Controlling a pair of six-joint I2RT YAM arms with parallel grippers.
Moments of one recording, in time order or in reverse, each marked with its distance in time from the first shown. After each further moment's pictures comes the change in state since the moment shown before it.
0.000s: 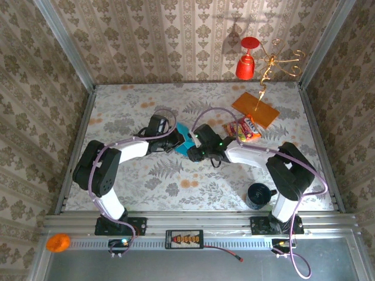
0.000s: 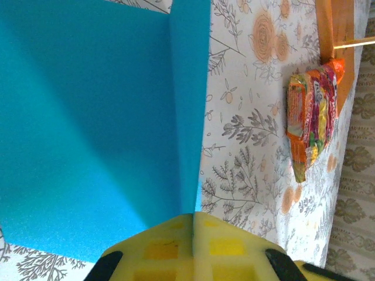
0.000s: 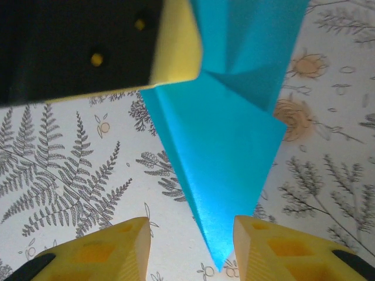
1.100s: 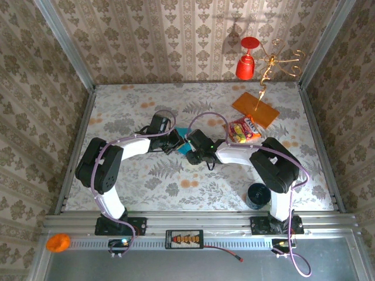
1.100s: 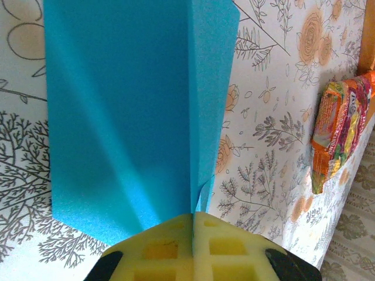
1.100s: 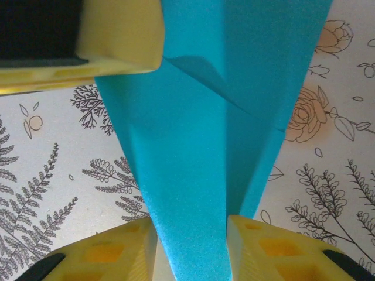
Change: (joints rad) left arm -0.002 0.035 0.043 -0.104 -0.010 -0.078; right arm 0.031 0.139 0.037 0.031 0.106 -0.005
